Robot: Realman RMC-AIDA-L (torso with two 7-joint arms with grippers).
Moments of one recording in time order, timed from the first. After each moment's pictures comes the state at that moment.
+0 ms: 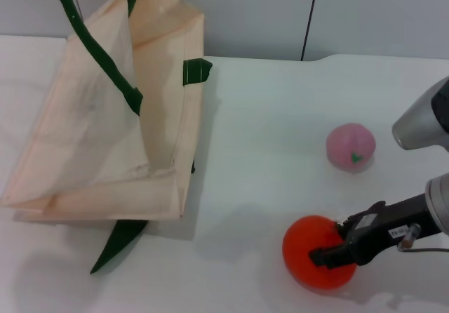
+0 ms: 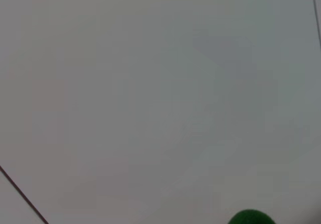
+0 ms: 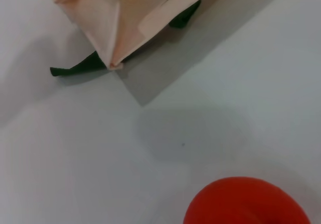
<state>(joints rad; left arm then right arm) -0.63 -2.03 0.99 1.86 -0.50 -1.38 0.67 0.40 2.02 -1.54 -1.33 -2.21 -1.46 2.47</state>
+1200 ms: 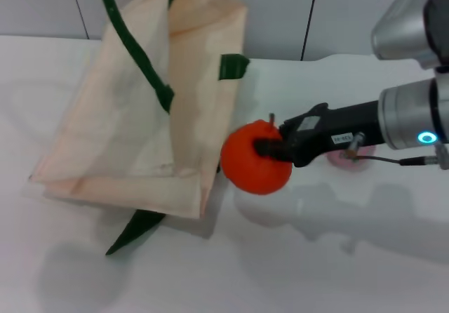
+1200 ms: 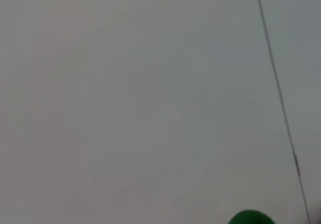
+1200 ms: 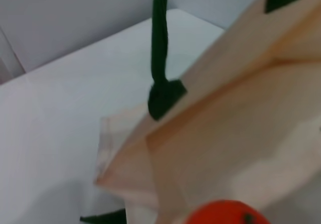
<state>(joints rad) -0.67 -2.03 1.05 1.85 -0.52 -1.36 0.64 0.56 2.02 -1.50 -1.19 -1.97 -1.21 2.23</state>
